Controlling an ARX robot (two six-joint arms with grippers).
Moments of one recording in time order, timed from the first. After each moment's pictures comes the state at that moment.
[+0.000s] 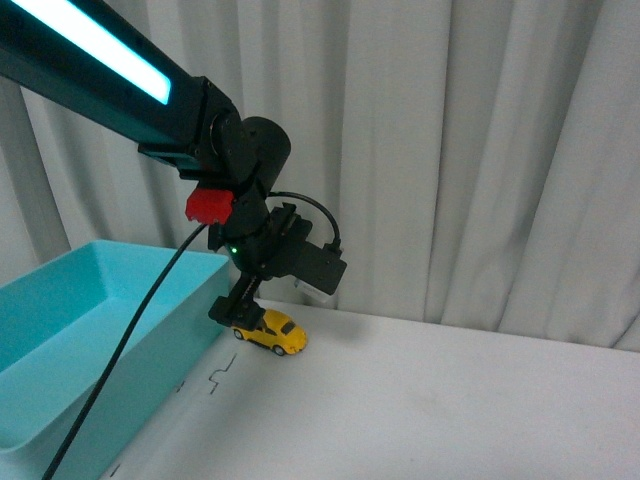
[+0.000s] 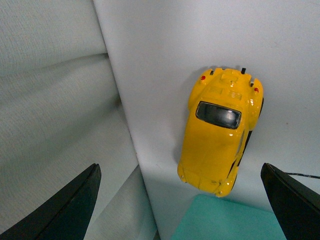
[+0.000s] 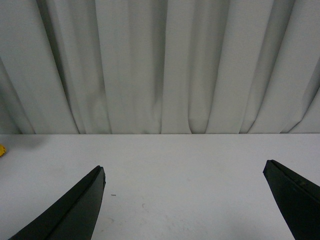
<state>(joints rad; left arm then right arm) -0.08 2.41 1.93 -0.56 -0.03 1.69 0.00 0.00 0.01 0.00 0.00 -0.01</state>
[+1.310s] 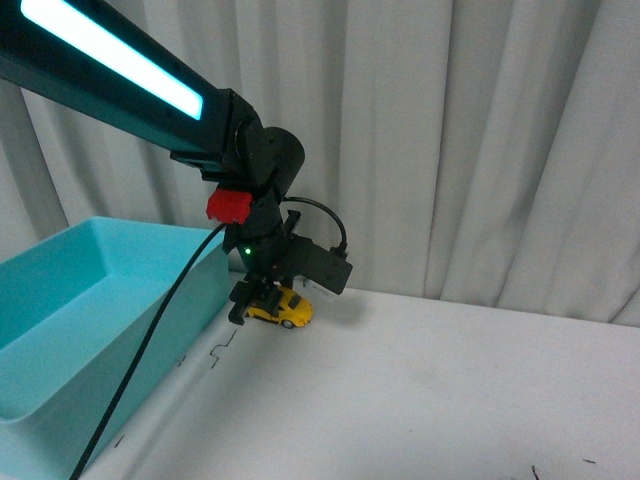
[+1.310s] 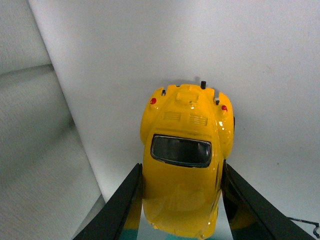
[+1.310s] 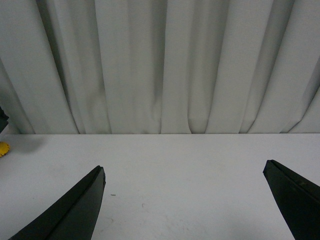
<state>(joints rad) -0.09 2.57 2.09 -0.68 -0.05 1.63 0.00 0.00 0.01 0.00 0.00 -0.01</state>
